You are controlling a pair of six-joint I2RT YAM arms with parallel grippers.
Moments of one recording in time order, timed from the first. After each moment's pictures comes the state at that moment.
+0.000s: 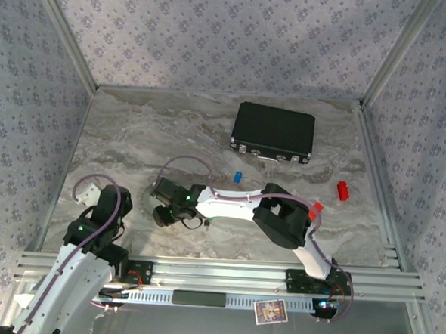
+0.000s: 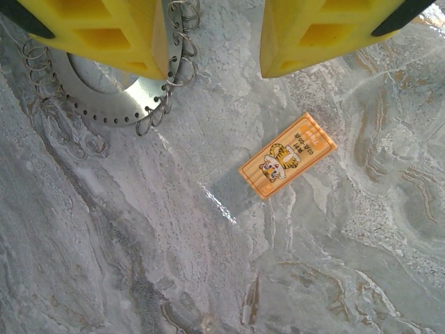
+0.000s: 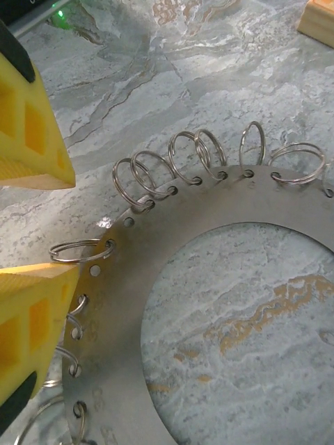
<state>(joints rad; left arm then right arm) -0.34 0.45 0.47 -0.94 -0.49 -1.11 1.21 2.14 1.56 -0.40 -0.07 0.59</state>
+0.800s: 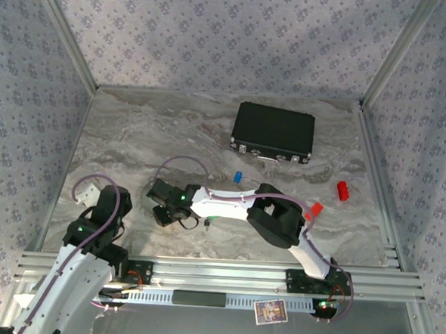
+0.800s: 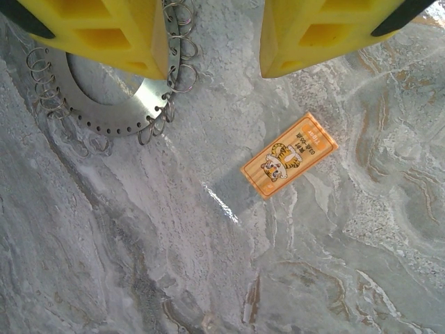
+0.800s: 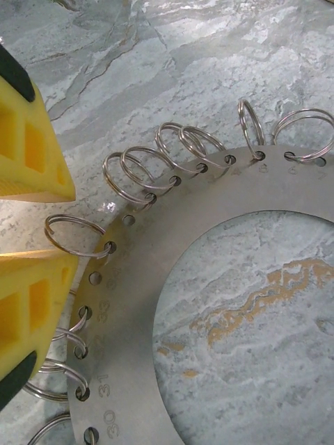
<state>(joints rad) -0.34 0.44 0.47 -0.94 -0.49 -1.11 1.22 2.20 1.63 -0.46 -0.03 0.59</state>
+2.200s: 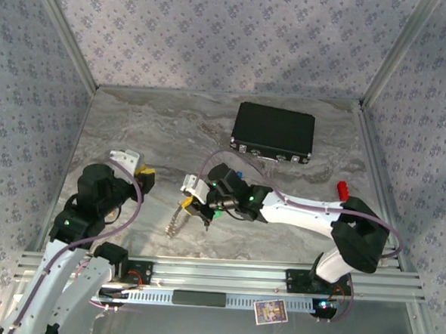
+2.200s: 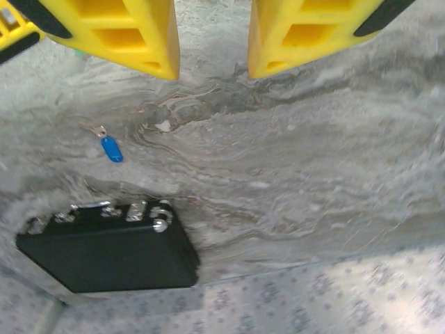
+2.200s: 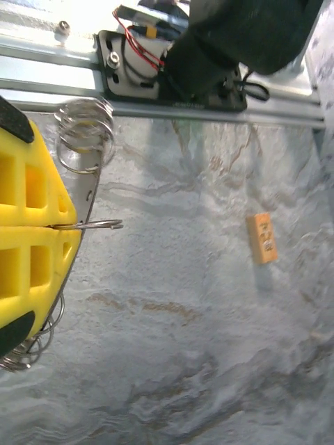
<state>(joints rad) -0.35 0.55 0.74 -0.61 0.15 0.00 1.04 1.53 0.96 0.01 -0.41 -0.15</state>
